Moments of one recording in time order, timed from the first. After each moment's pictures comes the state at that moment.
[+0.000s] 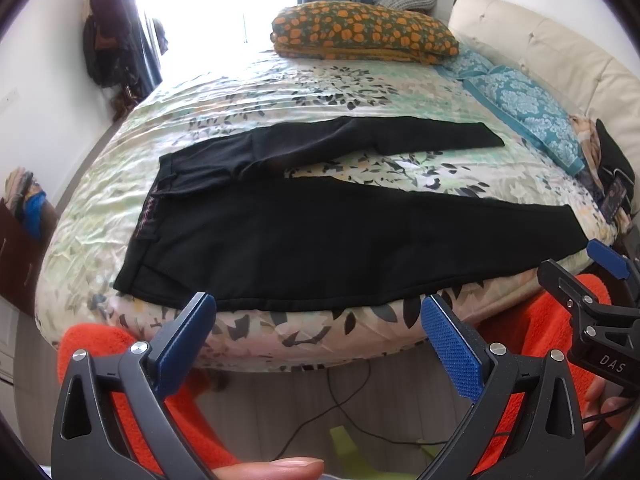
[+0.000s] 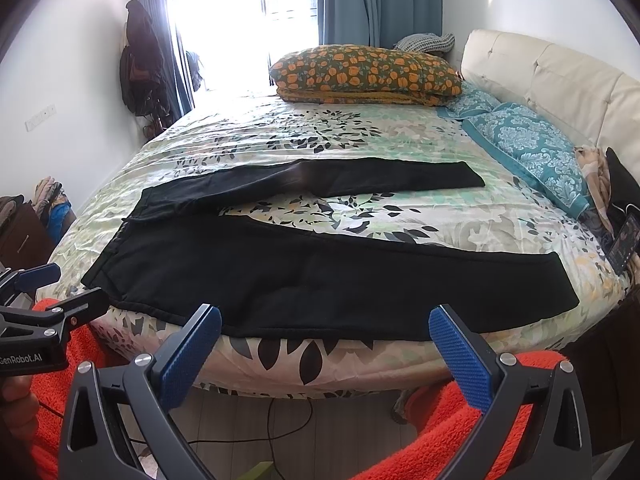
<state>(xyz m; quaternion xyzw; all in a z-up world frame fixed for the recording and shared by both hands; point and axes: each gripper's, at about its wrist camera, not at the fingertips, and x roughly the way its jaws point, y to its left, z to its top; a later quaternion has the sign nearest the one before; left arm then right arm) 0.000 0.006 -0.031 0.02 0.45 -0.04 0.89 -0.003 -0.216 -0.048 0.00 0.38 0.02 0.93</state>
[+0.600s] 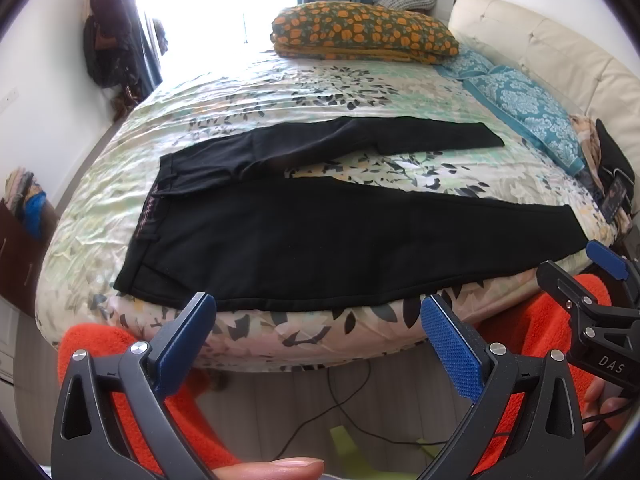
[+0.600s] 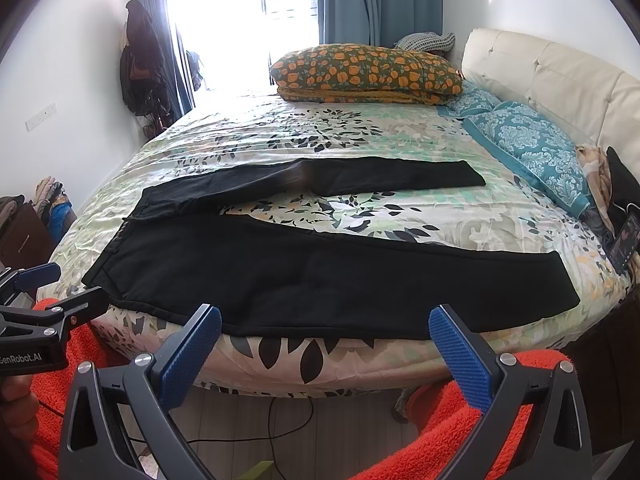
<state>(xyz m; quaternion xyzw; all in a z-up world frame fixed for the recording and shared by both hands) 0.000 0.006 -0.031 0.02 0.45 -0.04 0.89 -0.003 -0.215 -0.050 0.00 0.38 0.02 0.93</state>
